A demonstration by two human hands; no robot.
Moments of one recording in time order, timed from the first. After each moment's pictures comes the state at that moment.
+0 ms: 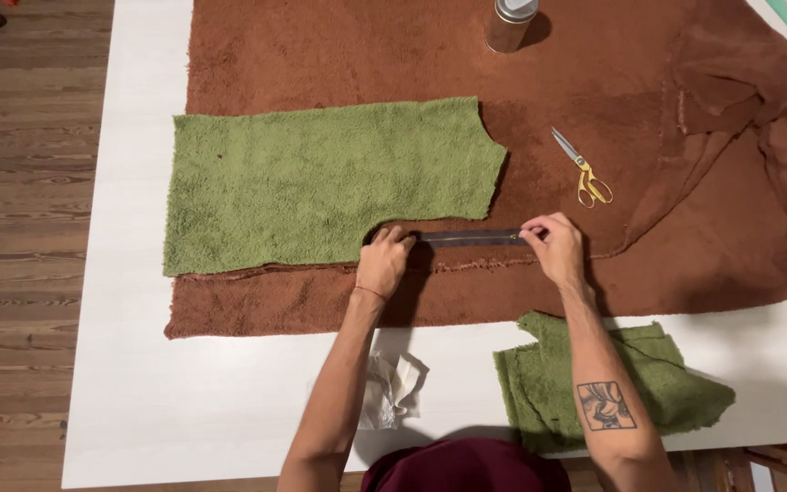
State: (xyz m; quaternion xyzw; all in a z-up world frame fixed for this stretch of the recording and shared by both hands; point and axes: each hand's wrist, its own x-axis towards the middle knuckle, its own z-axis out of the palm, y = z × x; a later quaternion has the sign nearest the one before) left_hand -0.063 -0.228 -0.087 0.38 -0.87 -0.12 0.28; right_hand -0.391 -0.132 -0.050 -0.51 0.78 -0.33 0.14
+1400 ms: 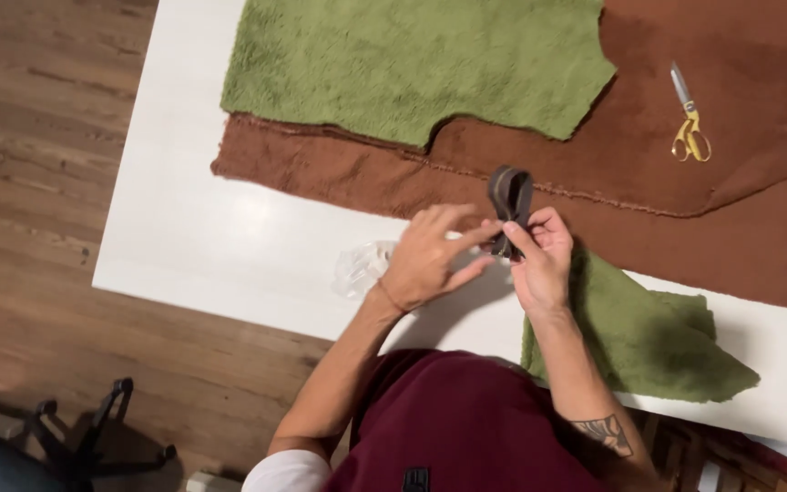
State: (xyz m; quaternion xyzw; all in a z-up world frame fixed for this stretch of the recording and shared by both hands) left_hand 0.008 -0.054 0.054 0.31 -0.83 -0.10 0.45; right_hand -0.201 -0.031 0.006 -0.27 0.45 -0.64 0.57
